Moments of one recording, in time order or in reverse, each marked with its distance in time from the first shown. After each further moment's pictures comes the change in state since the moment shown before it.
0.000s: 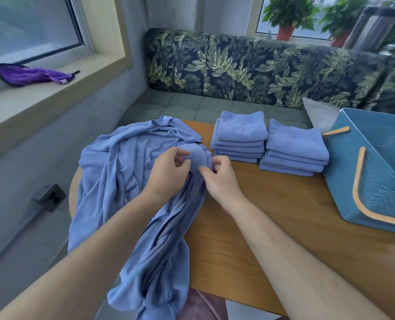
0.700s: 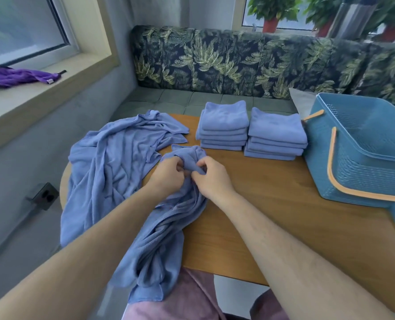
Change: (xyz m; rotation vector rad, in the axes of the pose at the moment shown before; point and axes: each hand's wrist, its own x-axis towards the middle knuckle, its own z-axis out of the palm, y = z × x) left_hand -0.012 -0.010 0.037 0.288 -0.285 -0.024; right_hand -0.022 0.018 -0.027 -0.467 -0.014 -0.097
